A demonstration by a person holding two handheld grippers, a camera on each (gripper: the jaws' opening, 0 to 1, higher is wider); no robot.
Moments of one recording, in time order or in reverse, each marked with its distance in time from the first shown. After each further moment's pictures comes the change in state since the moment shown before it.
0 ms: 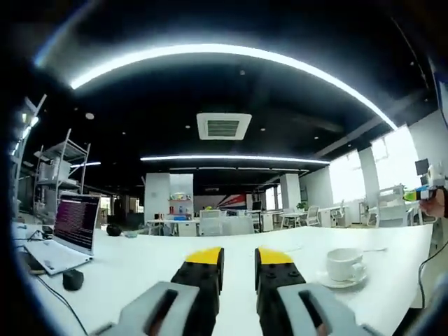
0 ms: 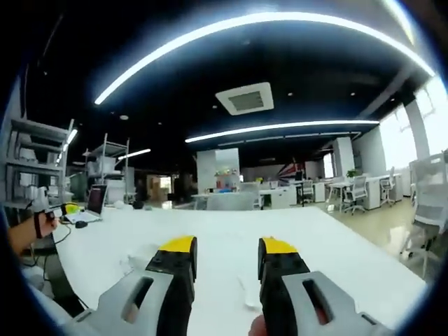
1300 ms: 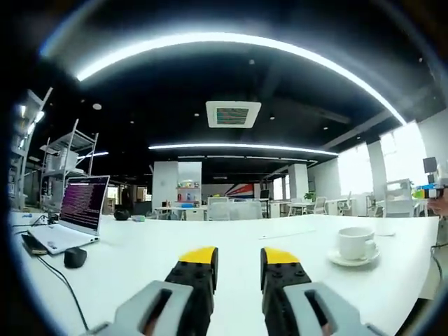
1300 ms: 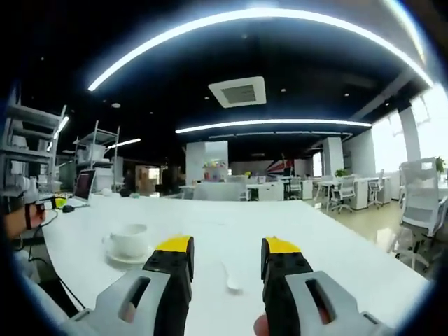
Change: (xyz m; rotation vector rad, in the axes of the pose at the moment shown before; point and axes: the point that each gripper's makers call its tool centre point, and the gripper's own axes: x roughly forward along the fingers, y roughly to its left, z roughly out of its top) left arm -0.006 0.010 -0.047 -0.016 0.086 0.049; right arm -0.015 -0.006 -0.026 -0.059 0.023 -0.093
